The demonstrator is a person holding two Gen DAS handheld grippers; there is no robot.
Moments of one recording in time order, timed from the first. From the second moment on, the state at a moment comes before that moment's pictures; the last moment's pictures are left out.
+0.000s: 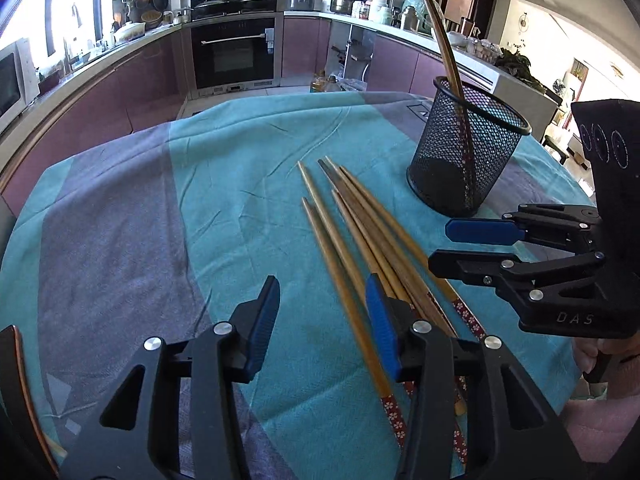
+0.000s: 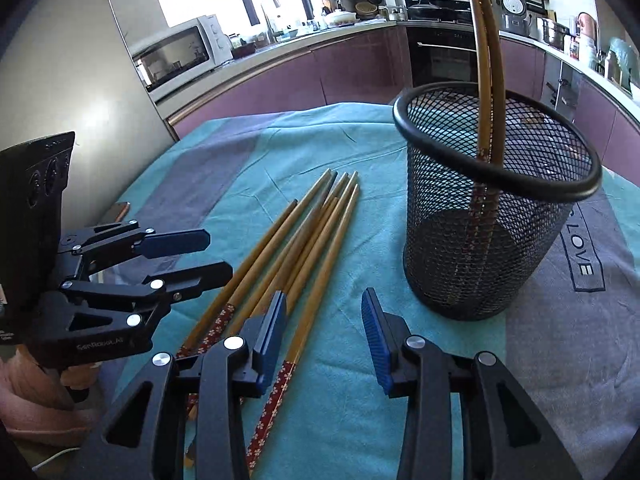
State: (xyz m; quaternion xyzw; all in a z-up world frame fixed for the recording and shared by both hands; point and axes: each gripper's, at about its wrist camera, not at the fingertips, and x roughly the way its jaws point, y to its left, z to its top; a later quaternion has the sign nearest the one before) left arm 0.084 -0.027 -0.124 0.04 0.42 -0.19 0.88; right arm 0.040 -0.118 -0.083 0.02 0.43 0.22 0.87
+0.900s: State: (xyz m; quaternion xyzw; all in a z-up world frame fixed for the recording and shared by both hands) left arm 0.103 -0.037 -0.133 0.04 0.44 -0.17 0.88; right arm 0.052 -0.107 -0.091 -0.01 0.43 0.17 0.89
